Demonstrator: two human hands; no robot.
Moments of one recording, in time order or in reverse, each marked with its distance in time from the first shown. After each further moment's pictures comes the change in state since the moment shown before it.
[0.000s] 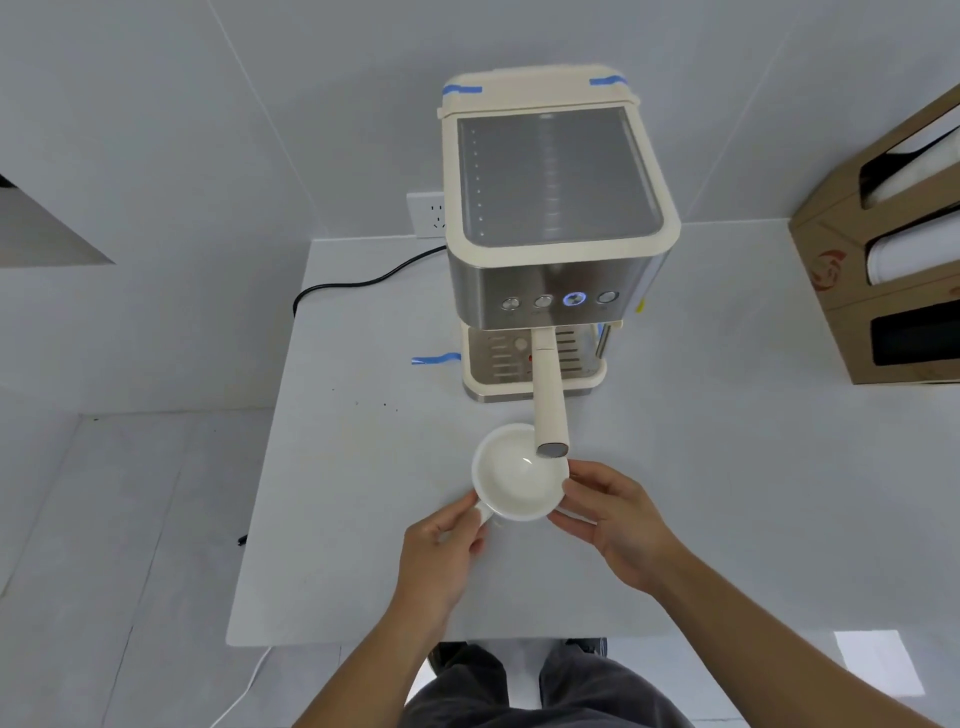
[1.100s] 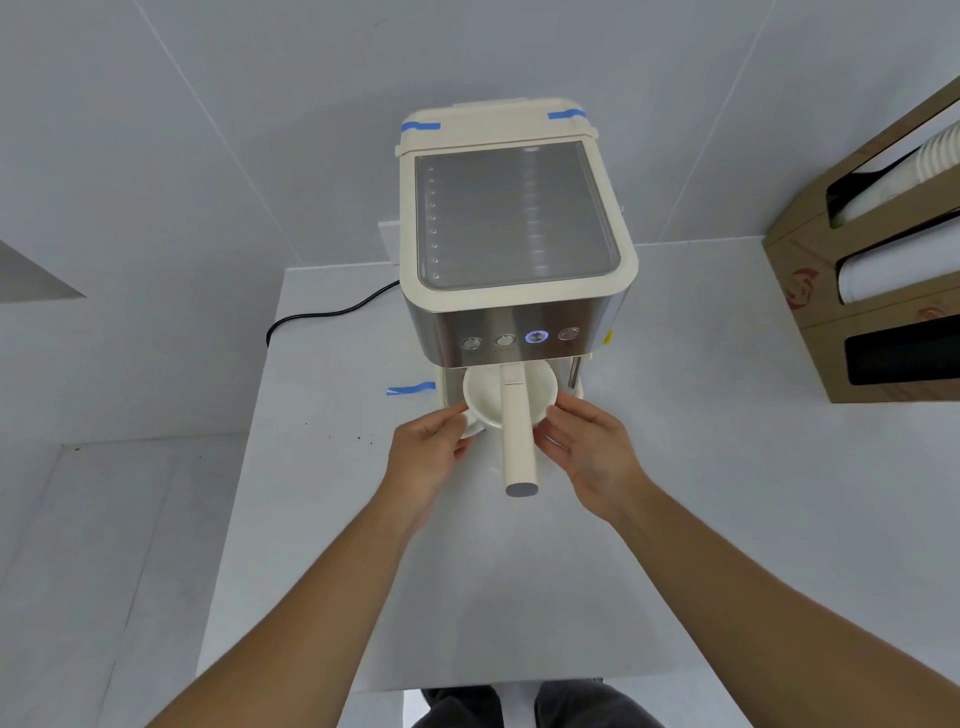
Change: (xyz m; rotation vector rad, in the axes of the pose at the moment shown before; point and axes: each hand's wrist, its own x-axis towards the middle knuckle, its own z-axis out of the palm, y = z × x) left_hand 0.080 0.095 0.040 -0.015 -0.059 0.135; right_hand 0.050 -0.078 0.020 0.167 0.066 -0.187
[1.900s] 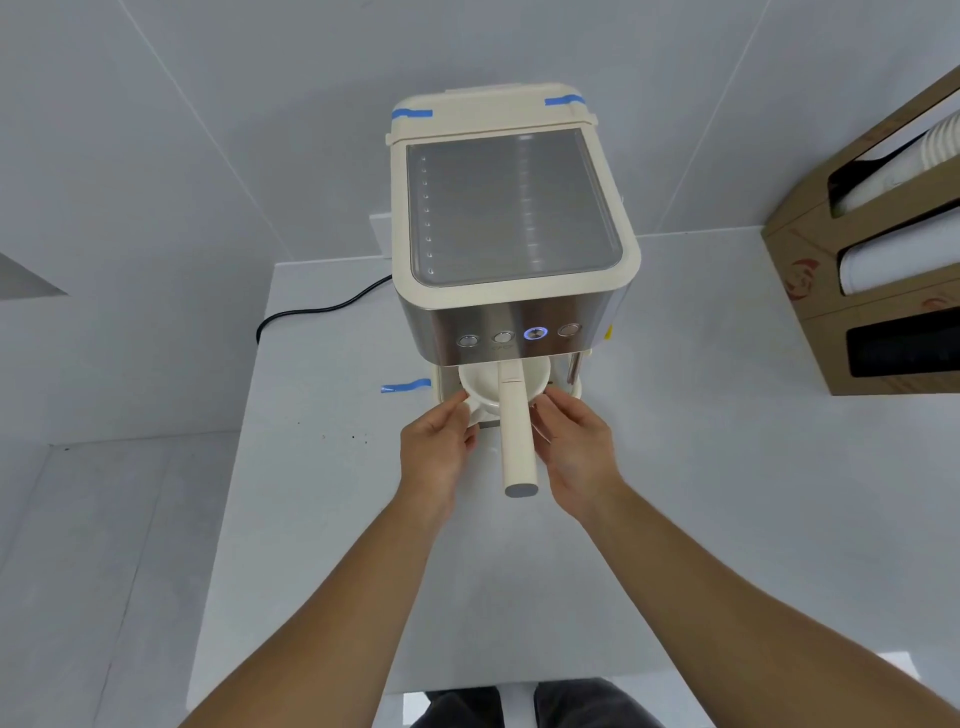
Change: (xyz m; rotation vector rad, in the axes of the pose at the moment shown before) left_hand 0.014 -0.013 0.022 -0.169 0.139 -0.036; right_hand 0.013 0.021 0.015 0.059 0.199 -0.037
